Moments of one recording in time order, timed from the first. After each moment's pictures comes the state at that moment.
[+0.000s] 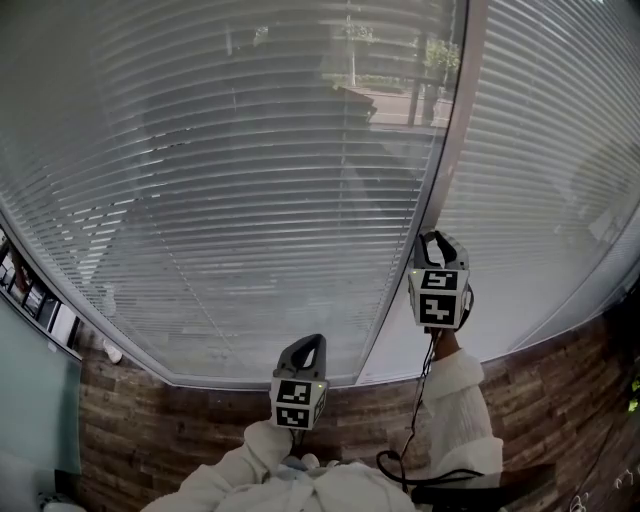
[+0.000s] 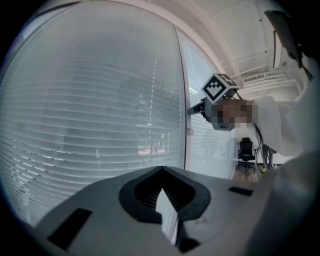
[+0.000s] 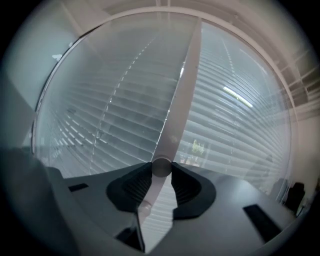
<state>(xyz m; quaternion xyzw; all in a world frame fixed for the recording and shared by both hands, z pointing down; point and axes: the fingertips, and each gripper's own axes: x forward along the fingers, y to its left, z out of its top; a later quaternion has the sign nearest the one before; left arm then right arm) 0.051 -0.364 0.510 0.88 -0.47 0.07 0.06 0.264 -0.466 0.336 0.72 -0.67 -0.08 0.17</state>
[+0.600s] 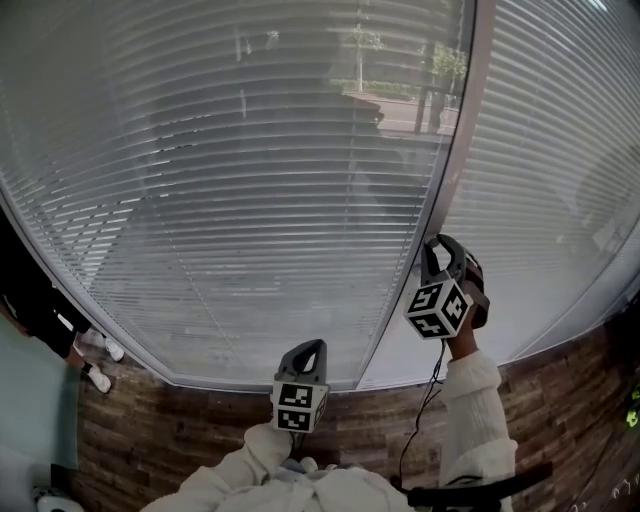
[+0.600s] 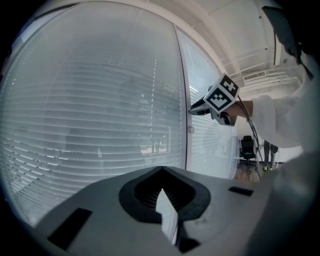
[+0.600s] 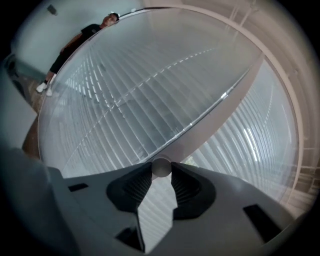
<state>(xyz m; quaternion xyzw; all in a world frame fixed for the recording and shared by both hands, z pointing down) 0.046 -0.361 0.517 0.87 -0.48 0.08 0.06 0.258 -0.466 0.339 0.65 -0.61 -0.27 0.38</state>
